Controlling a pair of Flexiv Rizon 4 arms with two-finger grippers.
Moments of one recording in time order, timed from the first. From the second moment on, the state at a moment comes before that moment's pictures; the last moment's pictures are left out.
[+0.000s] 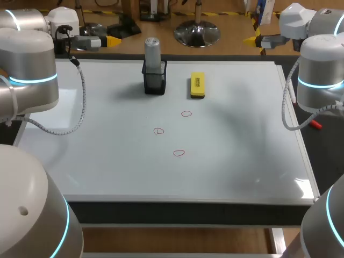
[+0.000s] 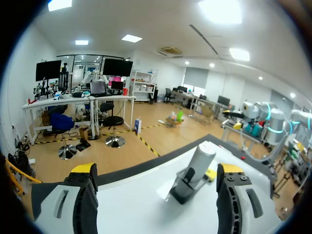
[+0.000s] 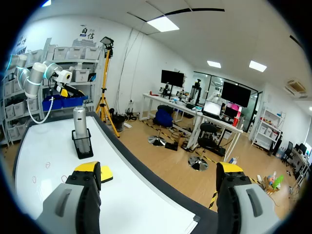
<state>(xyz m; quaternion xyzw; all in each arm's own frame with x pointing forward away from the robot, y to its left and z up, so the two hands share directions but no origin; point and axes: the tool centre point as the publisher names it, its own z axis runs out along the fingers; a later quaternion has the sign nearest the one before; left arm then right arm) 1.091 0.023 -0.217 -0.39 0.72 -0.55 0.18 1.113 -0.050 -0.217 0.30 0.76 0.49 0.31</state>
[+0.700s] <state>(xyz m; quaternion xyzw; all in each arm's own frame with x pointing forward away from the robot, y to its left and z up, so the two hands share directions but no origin) 1.088 0.014 -0.216 -0.37 0.73 -0.55 0.17 1.113 -0.050 -0.217 0.30 0.76 0.49 0.31</state>
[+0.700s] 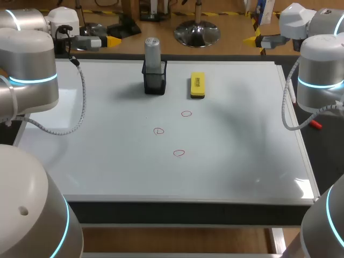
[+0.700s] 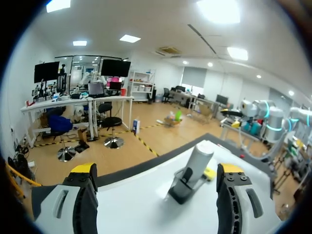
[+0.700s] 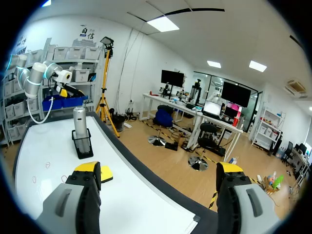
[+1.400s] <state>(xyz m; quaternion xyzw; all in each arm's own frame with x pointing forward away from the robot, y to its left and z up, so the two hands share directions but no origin) 1.072 -0.043 -0.210 -0.21 0.79 -0.58 0.05 1.113 -0.050 -0.217 0.30 0.76 0.49 0.31</state>
